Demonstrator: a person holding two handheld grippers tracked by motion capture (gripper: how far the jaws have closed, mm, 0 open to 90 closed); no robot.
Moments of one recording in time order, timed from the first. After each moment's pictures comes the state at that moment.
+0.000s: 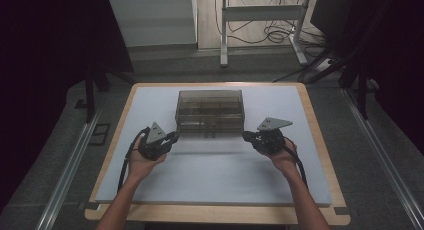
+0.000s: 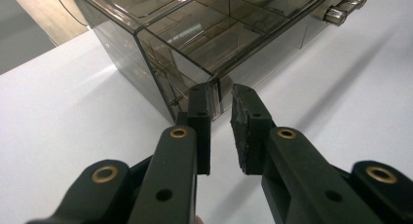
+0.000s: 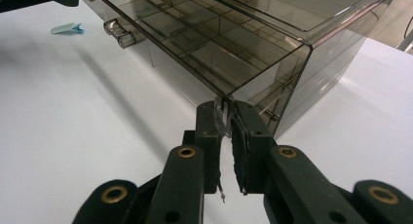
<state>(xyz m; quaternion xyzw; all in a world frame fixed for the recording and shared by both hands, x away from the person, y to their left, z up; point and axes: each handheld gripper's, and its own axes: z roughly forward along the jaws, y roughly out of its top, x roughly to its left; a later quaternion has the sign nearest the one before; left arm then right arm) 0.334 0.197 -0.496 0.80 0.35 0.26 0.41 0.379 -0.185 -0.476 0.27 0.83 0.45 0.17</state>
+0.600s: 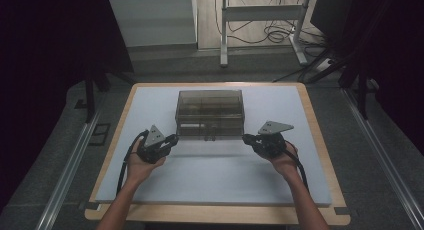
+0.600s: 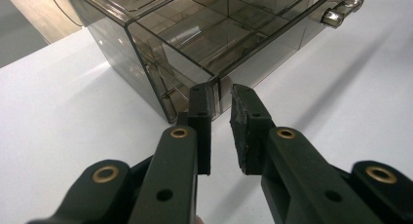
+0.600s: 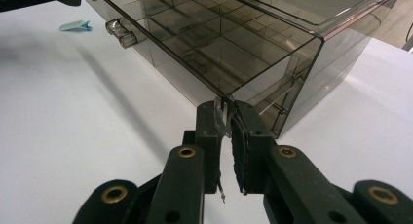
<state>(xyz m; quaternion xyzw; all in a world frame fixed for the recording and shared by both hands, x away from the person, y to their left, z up) 0.326 0.198 -0.498 0.80 0.35 0.25 0.42 0.369 -0.186 -0.479 0.27 0.83 0.45 0.17</state>
